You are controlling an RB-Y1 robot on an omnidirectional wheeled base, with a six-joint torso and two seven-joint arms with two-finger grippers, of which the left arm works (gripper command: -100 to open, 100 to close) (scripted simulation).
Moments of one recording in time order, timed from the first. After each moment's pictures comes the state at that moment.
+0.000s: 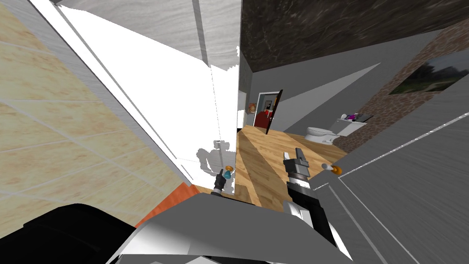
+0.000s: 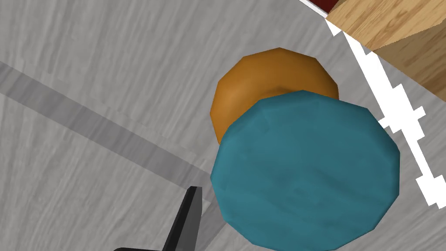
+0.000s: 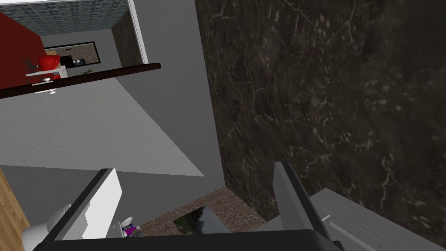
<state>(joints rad) 0.25 0.11 -0.45 -1.05 0.46 -0.88 0.16</state>
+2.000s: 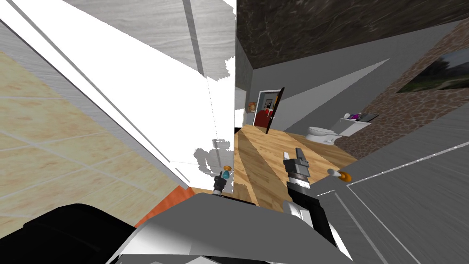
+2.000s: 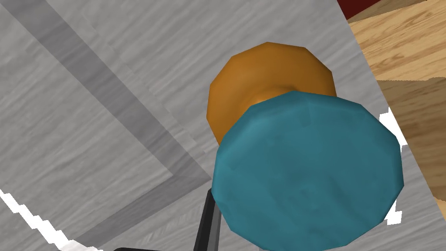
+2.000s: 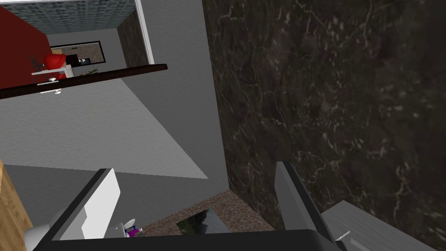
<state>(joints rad) 0.25 0.10 -0.48 -1.02 0.60 -0.91 0.46</state>
